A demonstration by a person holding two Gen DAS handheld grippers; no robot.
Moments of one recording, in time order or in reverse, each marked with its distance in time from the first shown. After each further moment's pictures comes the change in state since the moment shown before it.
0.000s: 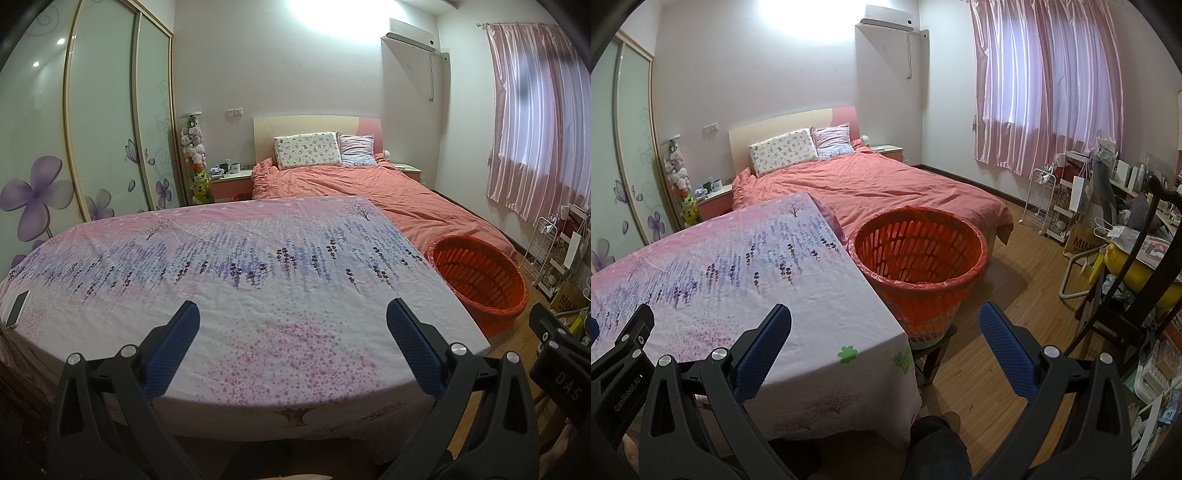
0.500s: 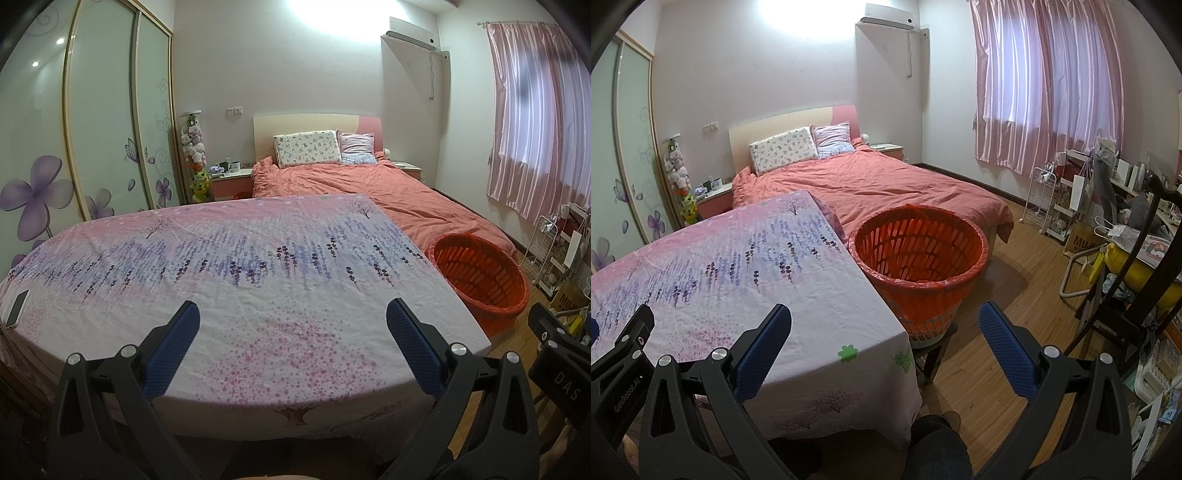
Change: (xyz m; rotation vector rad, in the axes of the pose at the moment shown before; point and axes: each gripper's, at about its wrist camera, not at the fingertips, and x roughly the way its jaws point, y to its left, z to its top) left arm 0.001 0.000 -0.001 0.000 0.003 0.000; right arm 0.000 0.000 0.000 0.000 0.002 0.001
